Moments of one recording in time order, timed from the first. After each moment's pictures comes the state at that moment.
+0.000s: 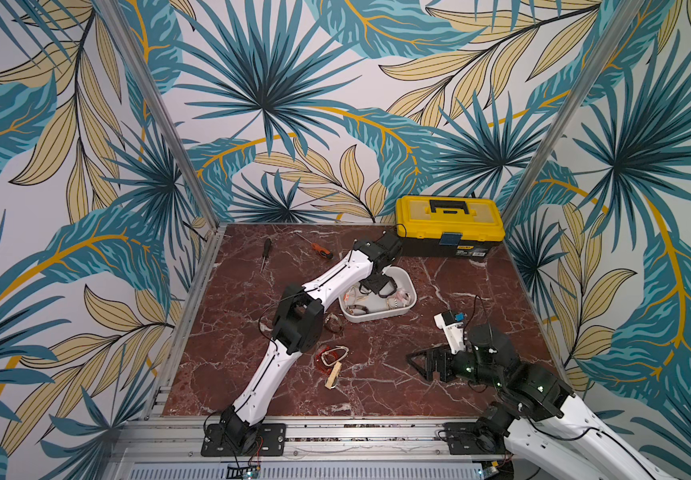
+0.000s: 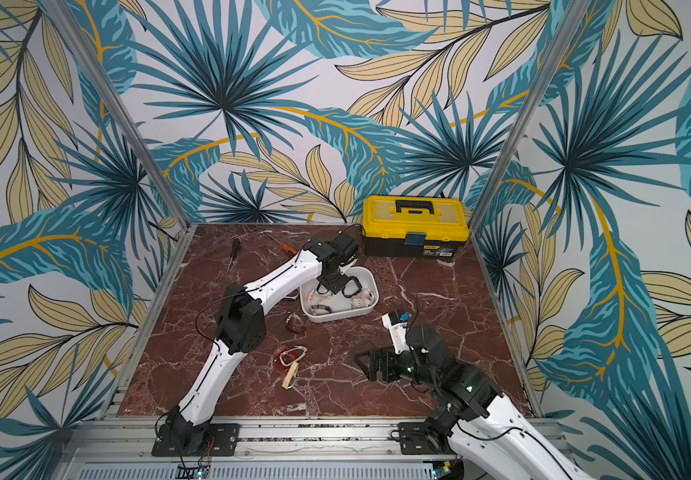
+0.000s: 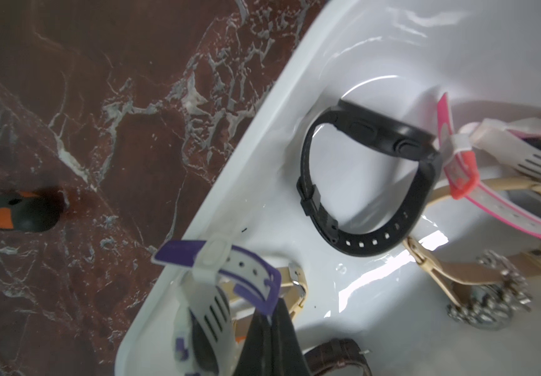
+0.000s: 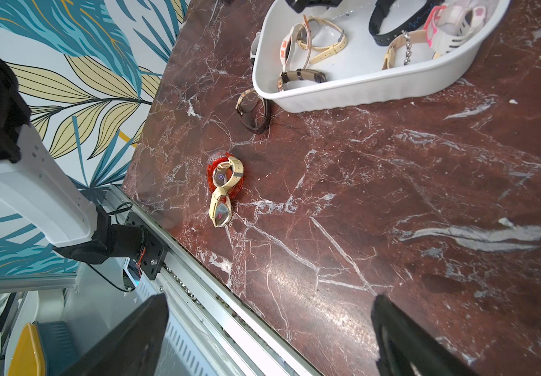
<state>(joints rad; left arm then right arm) -0.71 2.44 2.30 -1.13 -0.19 0.06 0.67 0.56 0.61 -0.70 -0.21 0.60</state>
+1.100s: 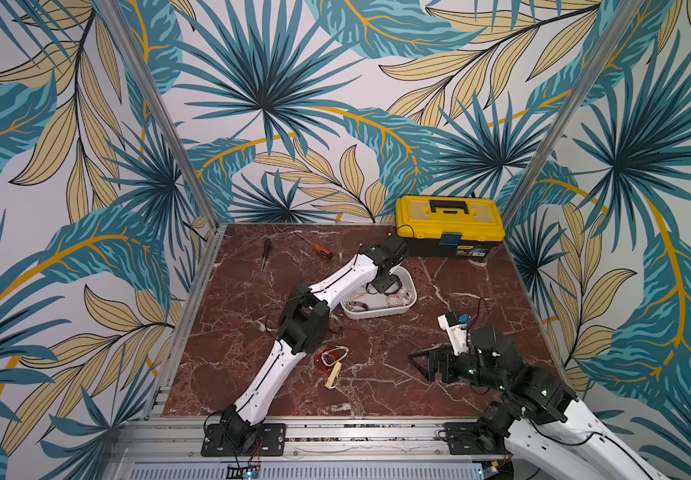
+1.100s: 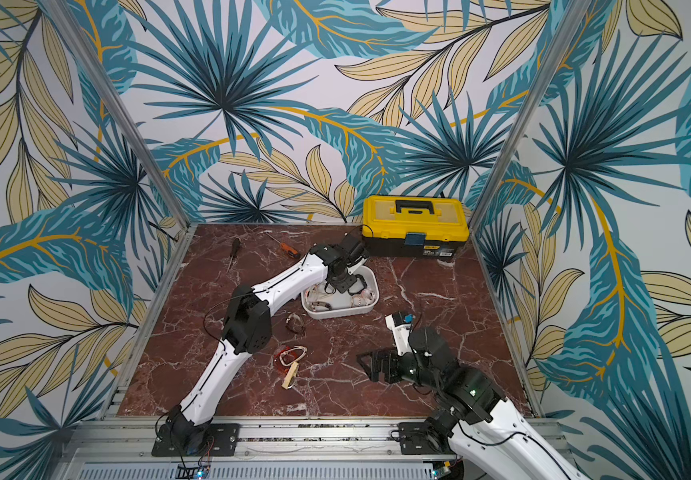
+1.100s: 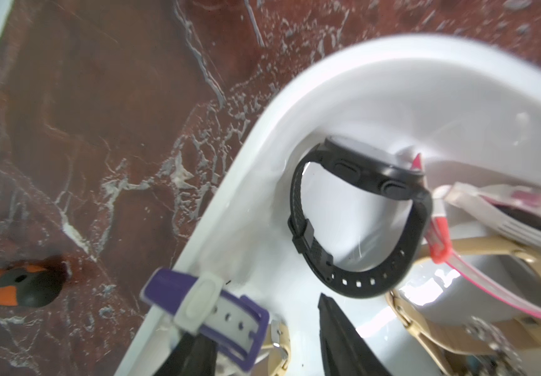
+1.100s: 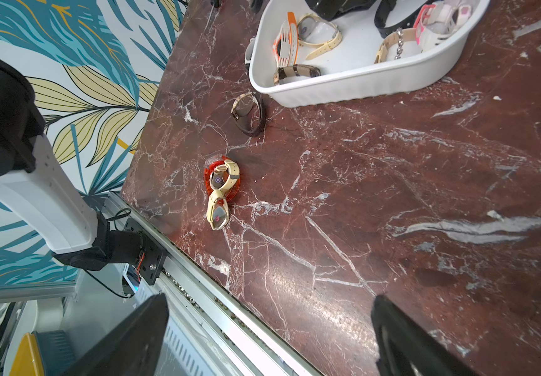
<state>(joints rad) -0.73 2.46 2.31 -1.00 -0.20 0.13 0.67 0.52 0.60 -0.71 -0.18 0.62</state>
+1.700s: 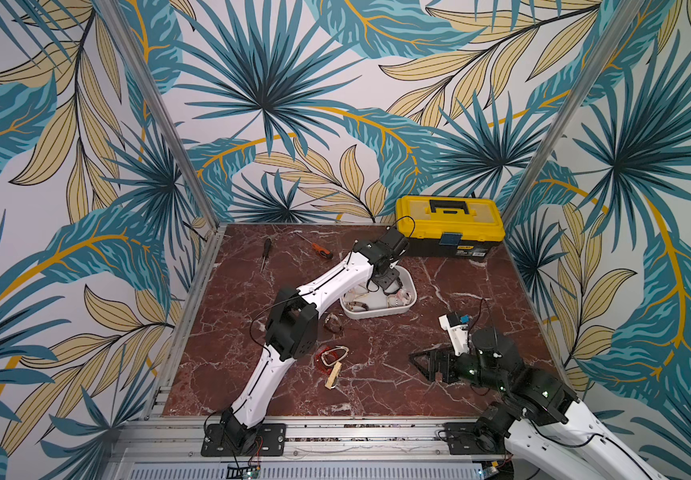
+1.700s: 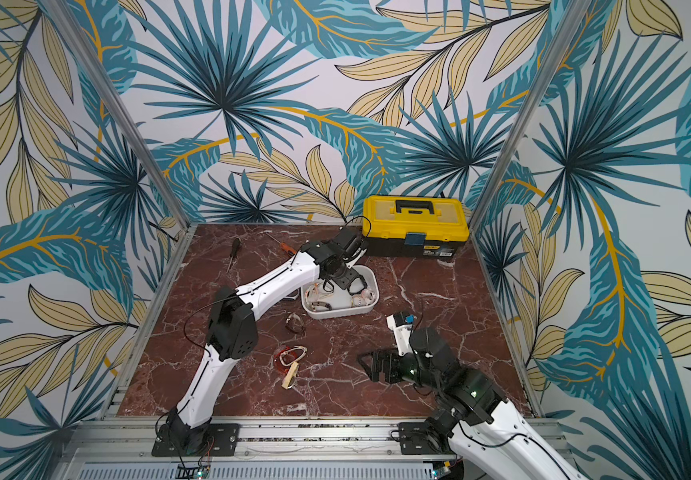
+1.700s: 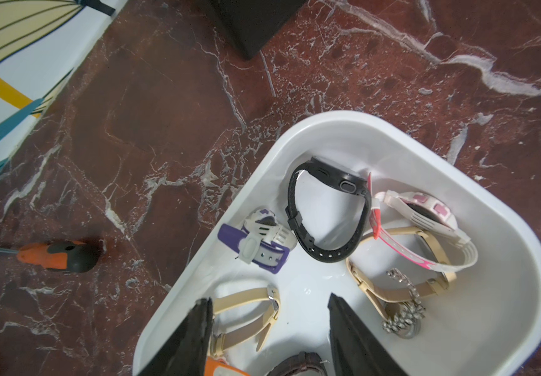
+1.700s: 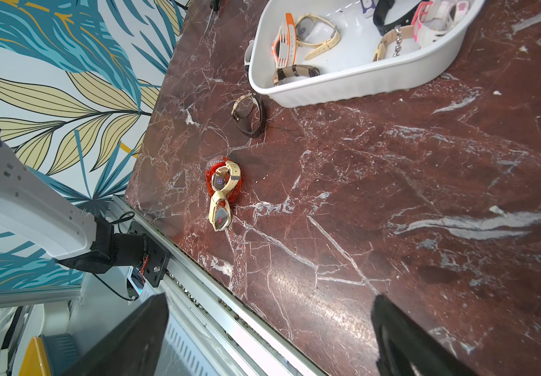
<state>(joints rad) -0.74 2.30 2.17 -0.92 -0.18 0.04 0.67 0.51 0.60 -0.71 -0.18 0.64</state>
